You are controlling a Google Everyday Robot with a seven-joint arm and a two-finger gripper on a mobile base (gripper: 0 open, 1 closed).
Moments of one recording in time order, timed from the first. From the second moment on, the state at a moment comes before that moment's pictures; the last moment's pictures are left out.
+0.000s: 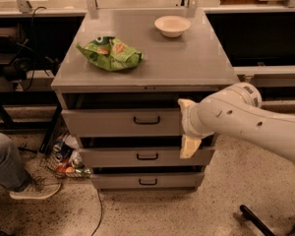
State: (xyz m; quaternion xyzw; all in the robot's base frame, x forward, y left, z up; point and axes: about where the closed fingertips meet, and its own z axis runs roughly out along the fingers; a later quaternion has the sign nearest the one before) arm 0.575 -0.122 0.705 -0.69 0.66 -0.12 0.27
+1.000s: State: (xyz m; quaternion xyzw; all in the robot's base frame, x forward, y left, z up) arm 0.630 -0.104 0.691 -0.70 0.64 -0.10 0.29
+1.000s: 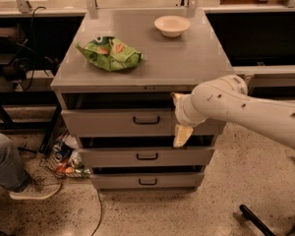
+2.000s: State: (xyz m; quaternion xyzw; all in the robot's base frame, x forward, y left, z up) arm 0.647 -0.101 0.649 -0.71 0.66 -0.06 0.26
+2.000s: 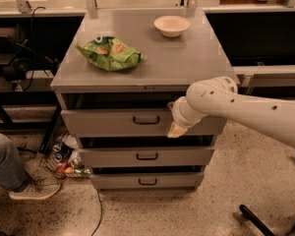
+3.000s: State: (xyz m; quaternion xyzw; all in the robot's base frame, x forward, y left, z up) arm 0.637 -0.115 0.651 -0.69 0.67 -0.04 0.26
